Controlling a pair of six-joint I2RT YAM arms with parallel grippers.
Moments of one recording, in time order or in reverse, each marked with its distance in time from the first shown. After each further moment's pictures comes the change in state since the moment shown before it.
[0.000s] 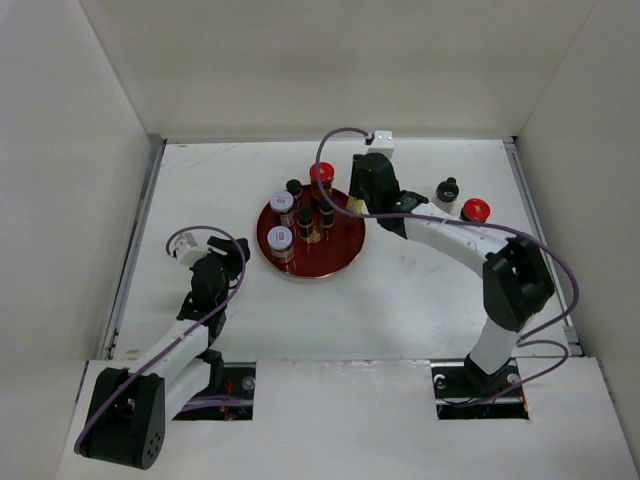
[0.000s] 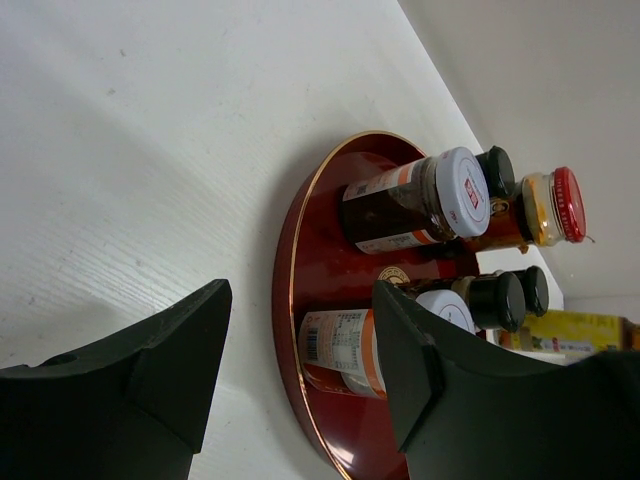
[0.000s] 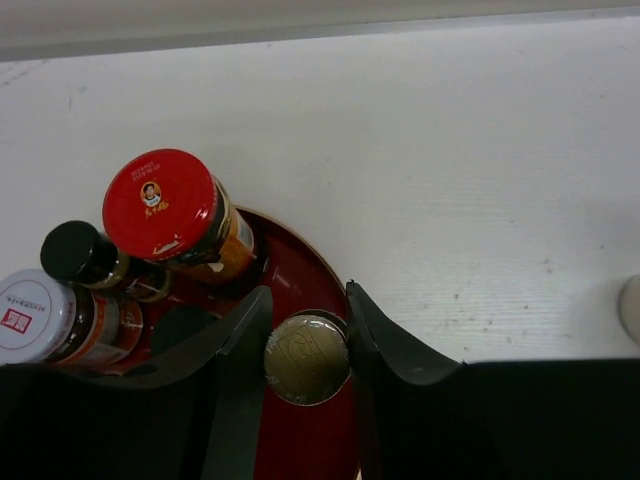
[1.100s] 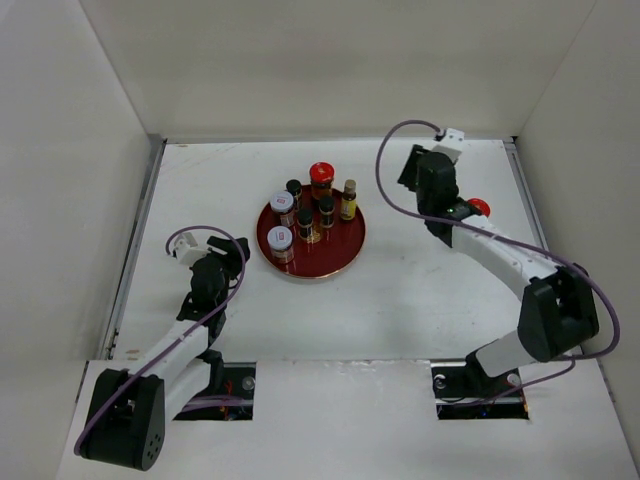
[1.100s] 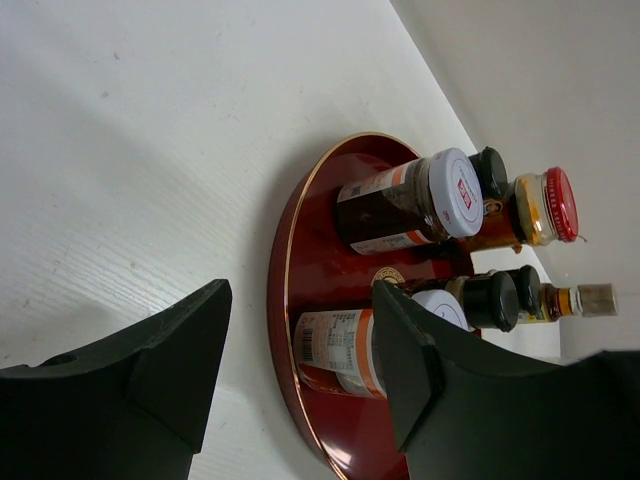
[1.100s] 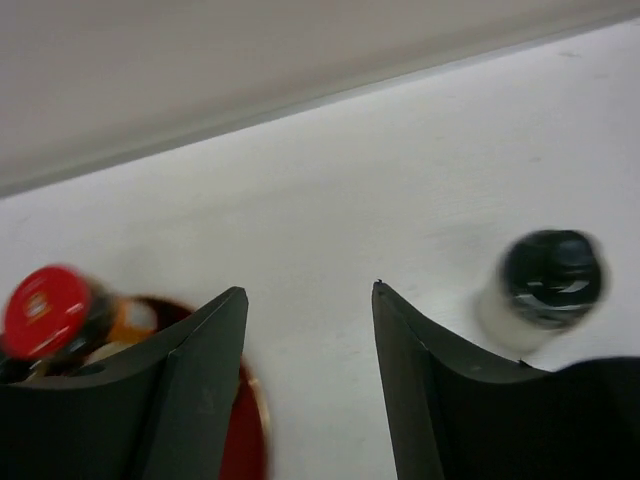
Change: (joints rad) left arm 0.002 -0.007 0.000 0.003 0.004 0.000; right arm -0.170 -0.210 -0.210 0.131 -0.003 0.023
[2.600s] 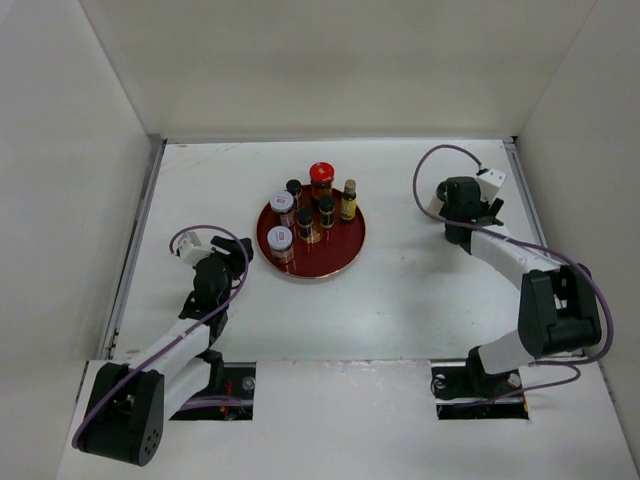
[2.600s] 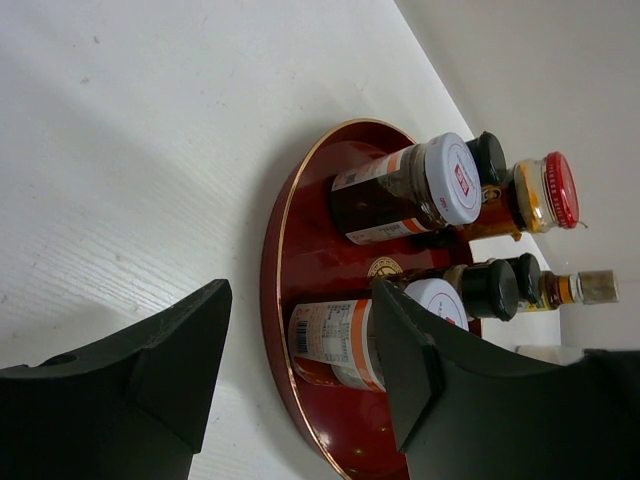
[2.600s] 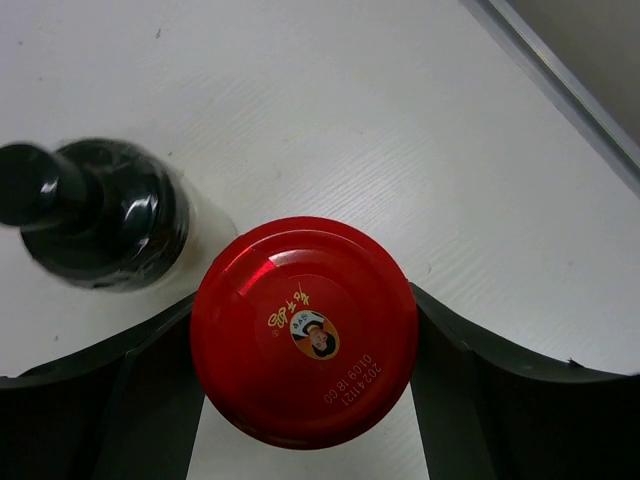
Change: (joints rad) left arm -0.031 0.029 0.000 0.026 -0.005 0.000; right arm -0.319 -0.001 -0.210 -0.195 0.144 0.106
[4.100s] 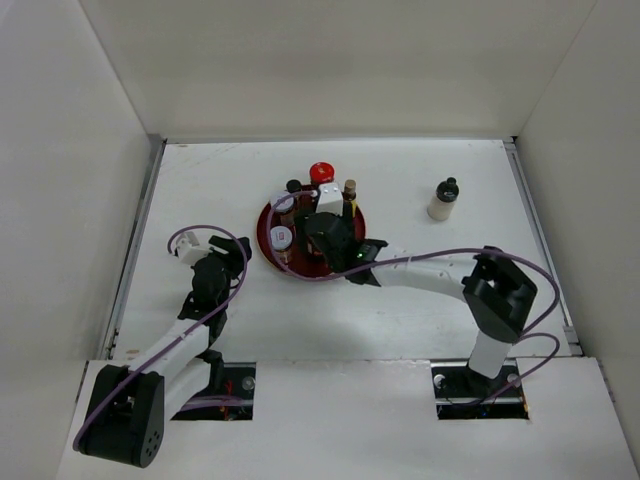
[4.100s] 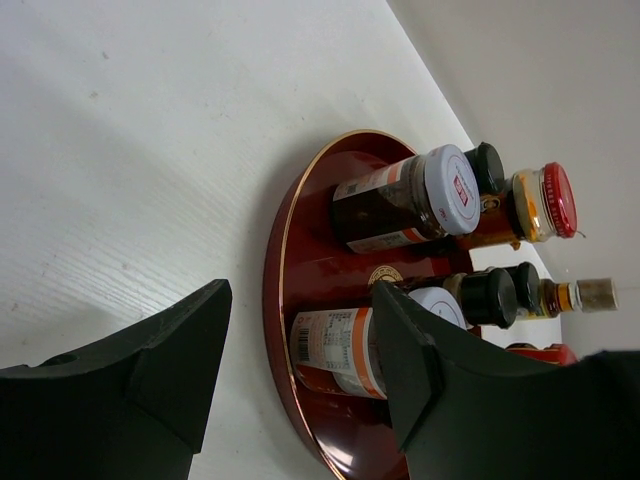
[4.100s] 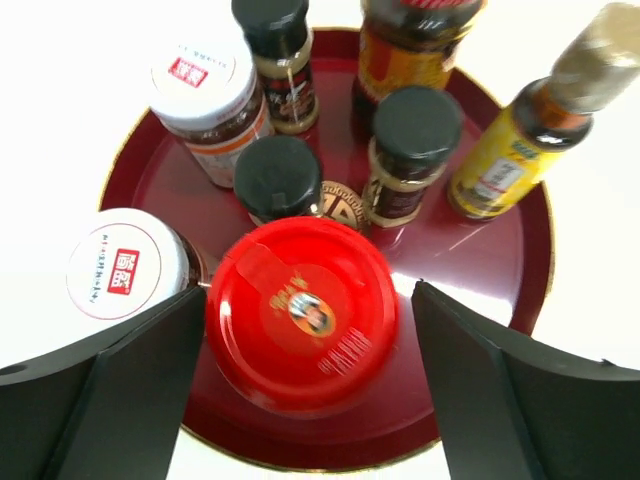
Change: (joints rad) left arm 0.014 -0.010 0.000 0.000 -0.003 0.008; right arm 0.844 0.295 0.330 0.125 -0.002 -0.098
